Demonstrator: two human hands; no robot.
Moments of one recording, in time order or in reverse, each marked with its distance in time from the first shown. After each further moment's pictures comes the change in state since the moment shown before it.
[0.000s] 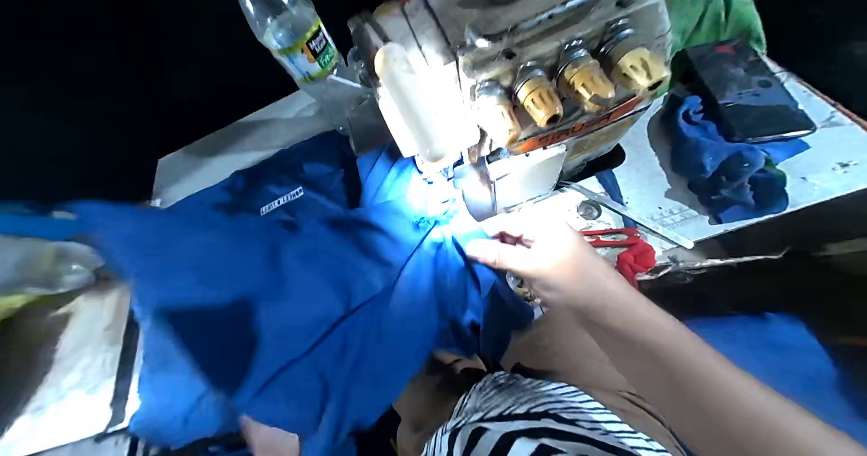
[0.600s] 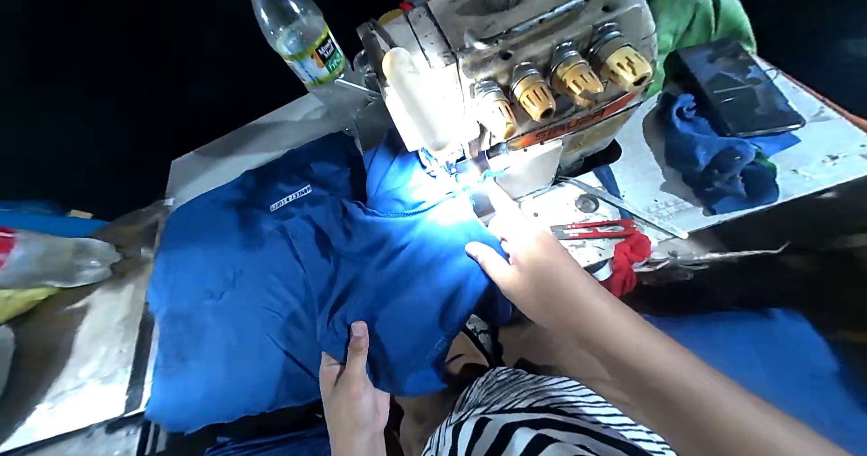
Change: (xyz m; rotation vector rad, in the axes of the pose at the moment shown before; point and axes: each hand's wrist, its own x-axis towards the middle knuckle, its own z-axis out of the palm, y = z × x) left_hand 0.012 0.038 0.119 -0.472 0.156 -0.318; right_hand -0.025 -0.035 0.023 -0.729 -0.017 0.112
